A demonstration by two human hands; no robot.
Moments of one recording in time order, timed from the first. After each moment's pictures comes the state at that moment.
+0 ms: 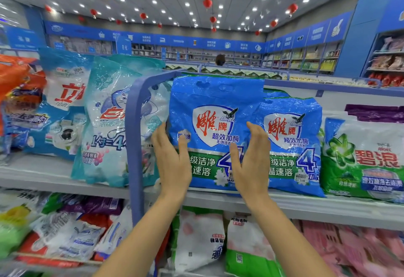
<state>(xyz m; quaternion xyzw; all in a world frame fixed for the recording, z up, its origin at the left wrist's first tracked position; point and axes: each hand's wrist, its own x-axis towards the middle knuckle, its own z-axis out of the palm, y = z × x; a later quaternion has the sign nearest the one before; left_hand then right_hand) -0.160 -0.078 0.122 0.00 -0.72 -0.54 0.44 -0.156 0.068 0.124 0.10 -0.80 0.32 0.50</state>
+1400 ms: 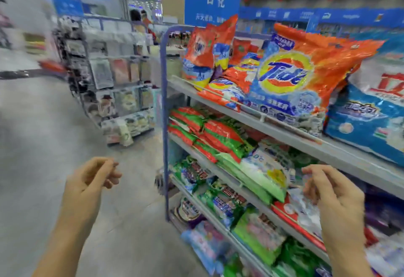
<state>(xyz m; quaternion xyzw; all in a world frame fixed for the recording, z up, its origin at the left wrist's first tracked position) 0.238 -0.721 0.041 0.25 -0.67 -0.48 0.50 0.020 -0.427 0.080 0.30 -0.68 0.66 0.12</state>
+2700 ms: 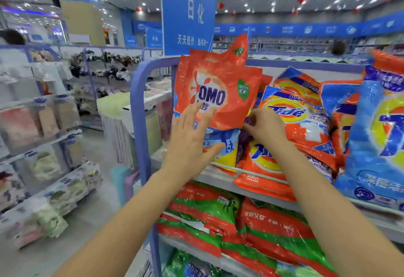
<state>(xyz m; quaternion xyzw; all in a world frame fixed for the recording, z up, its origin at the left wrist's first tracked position) -0.172 -1.041 0.134 -0.10 -0.89 -0.16 0.41 -0.296 -0.865 0.163 0.16 -0.93 0.18 0.27</state>
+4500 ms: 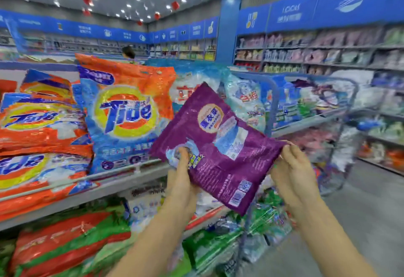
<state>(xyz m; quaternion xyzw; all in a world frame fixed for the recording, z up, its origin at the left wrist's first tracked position) -0.057 -0.647 0.125 -0.07 -0.37 -0.90 -0.22 0.052 -0.492 0.139 -0.02 -0.47 0.77 0.43</state>
